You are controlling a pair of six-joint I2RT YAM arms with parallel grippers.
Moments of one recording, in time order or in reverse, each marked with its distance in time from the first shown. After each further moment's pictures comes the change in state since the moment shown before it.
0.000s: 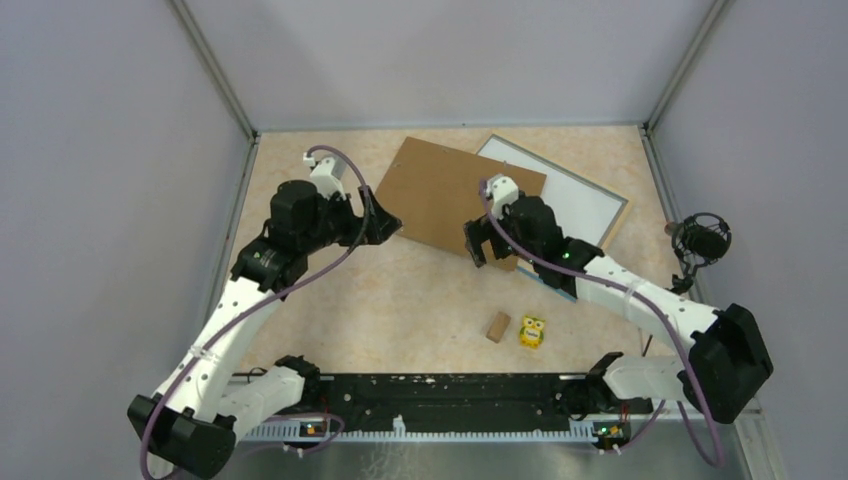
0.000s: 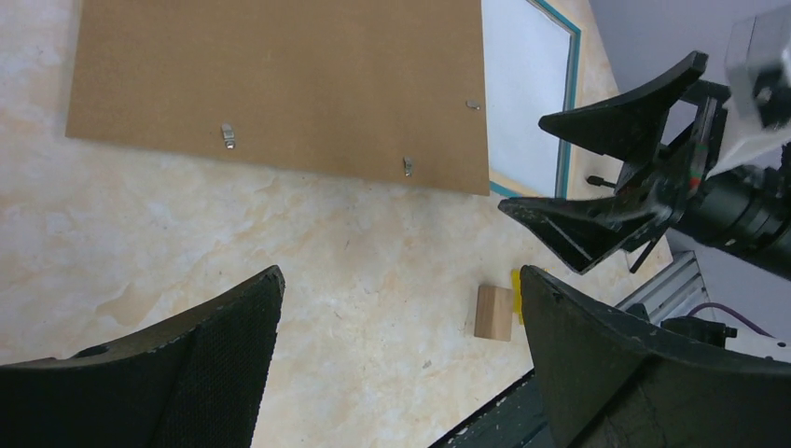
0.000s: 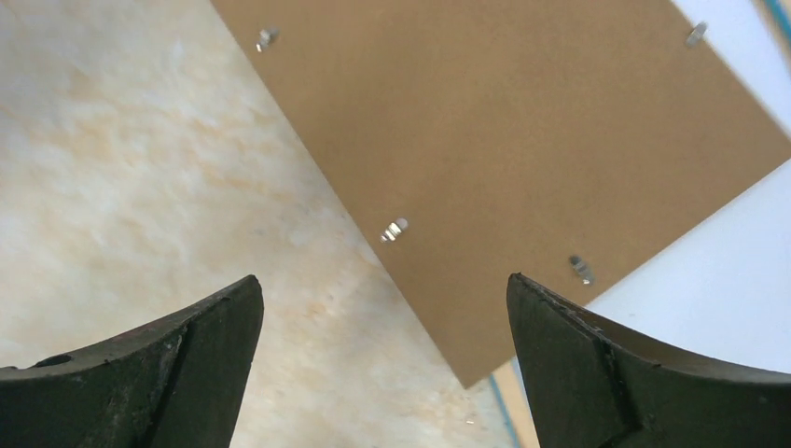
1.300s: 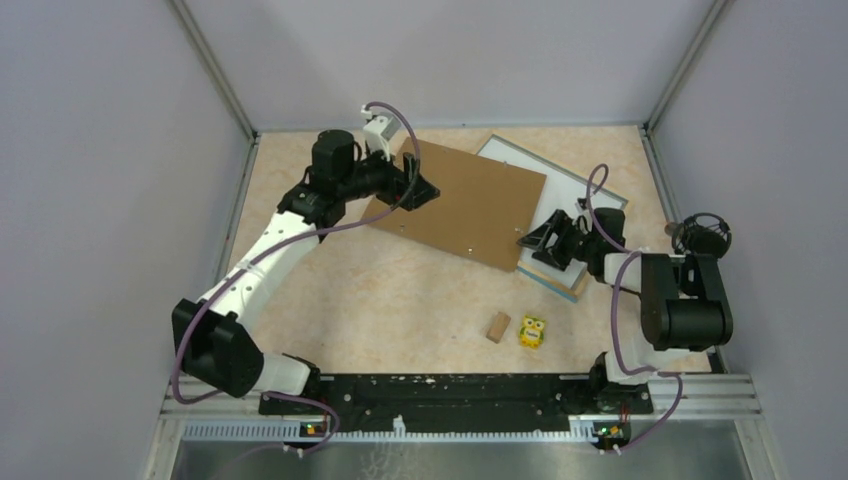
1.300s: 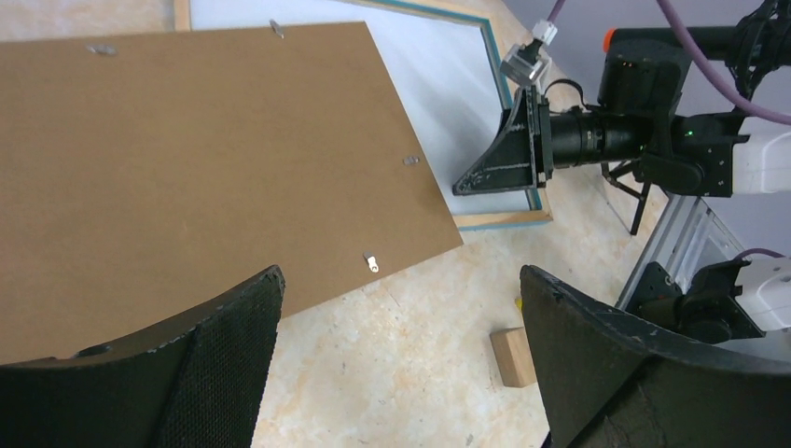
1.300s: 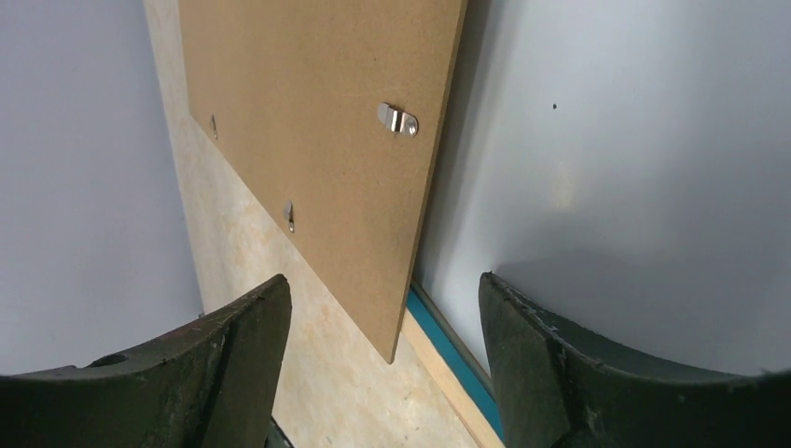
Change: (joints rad) left arm -0.021 0.432 0.288 0.233 0.275 0.233; right arm -0.758 0.351 -0.251 0.423 -0.814 0.743
